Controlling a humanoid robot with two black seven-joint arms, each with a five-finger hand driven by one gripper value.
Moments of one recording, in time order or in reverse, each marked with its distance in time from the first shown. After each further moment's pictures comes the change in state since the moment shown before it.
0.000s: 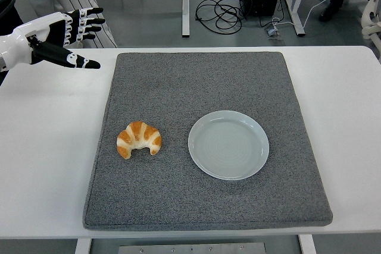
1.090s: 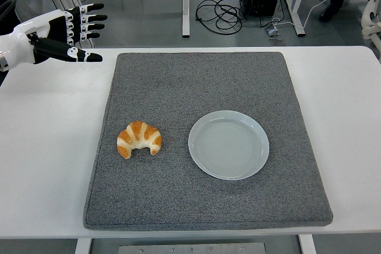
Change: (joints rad) left arm -0.003 -0.009 -0.003 0.005 -0.133 -0.025 0.005; right arm 0.000 0.000 0.000 0.000 0.000 0.000 0.000
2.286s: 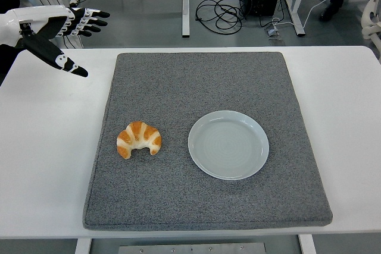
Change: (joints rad) left arm -0.192 0.084 0.032 -0.063 0.377 -0.203 0.112; right arm 0.000 0.000 0.000 0.000 0.000 0.000 0.000
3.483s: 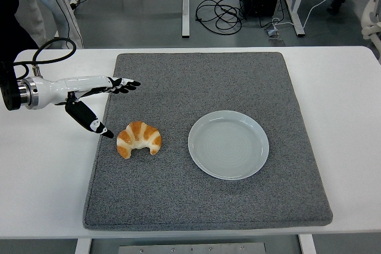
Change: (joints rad) left arm 0.231 -0.109 0.022 -0.123 0.247 0.166 -0.008; right arm 0.000 0.000 0.000 0.000 0.000 0.000 0.000
